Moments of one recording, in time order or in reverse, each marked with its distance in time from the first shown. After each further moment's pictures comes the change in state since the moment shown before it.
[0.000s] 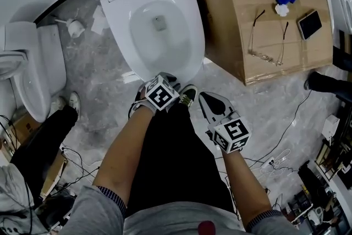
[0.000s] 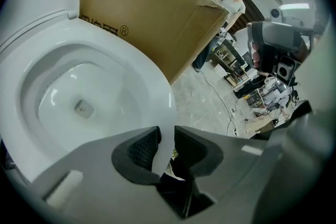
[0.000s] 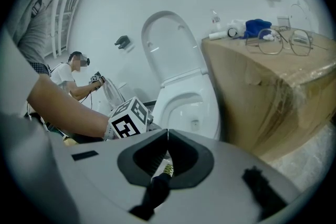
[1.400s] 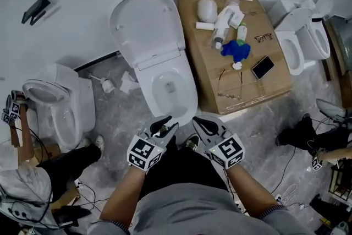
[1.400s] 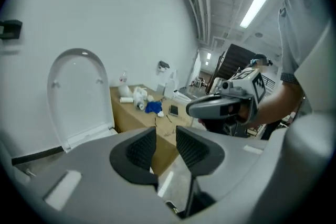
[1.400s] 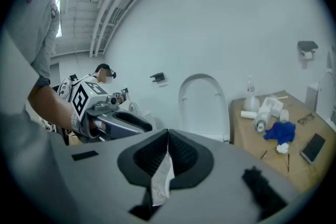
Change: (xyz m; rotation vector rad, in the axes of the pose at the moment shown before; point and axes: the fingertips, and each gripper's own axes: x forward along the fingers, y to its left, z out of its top) left arm -0.392 -0.152 0.158 0.023 -0.743 0.253; right arm -0.154 0.137 0.229 -0.310 -0.262 0.143
